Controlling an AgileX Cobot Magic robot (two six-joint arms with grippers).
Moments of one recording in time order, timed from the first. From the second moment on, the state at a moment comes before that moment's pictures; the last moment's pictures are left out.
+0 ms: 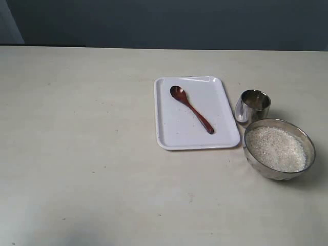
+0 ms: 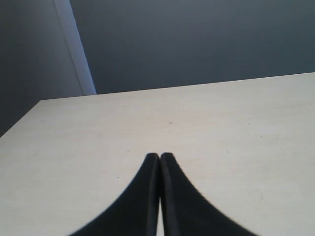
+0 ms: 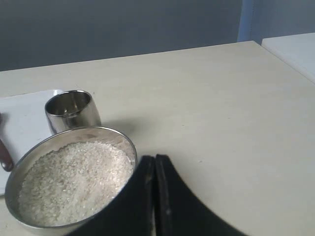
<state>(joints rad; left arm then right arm) -0.10 0.01 0.00 0.03 0.21 0.07 0.01 0.00 0.00 0.04 0.38 0.05</state>
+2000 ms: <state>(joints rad) -0.10 0.01 0.00 0.03 0.21 0.07 0.01 0.00 0.00 0.04 0.38 0.05</state>
